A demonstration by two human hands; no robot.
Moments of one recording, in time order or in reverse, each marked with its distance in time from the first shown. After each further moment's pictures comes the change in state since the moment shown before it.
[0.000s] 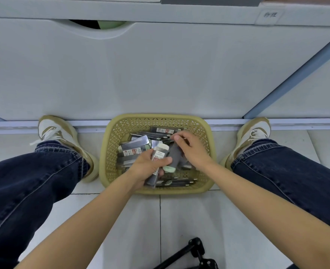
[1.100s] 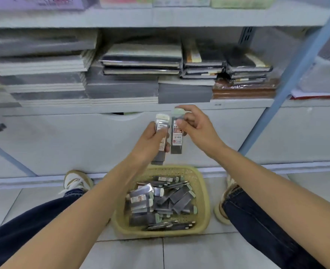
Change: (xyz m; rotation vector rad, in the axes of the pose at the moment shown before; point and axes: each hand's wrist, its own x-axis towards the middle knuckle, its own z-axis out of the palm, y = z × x) left_hand -0.113 0.184 0.034 0.210 0.063 0.740; right_hand -0.012 -0.198 -0.112 0.283 0.126 -0.474
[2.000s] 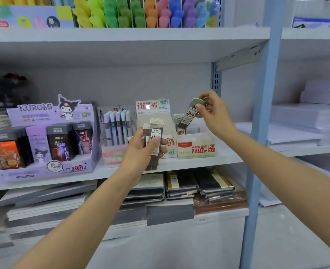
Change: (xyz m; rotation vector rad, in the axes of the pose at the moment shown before) left_hand 0.070 0.254 0.000 -0.114 0.028 0.506; right_hand 0.154 -0.257 -0.150 -0.438 0.471 -0.549
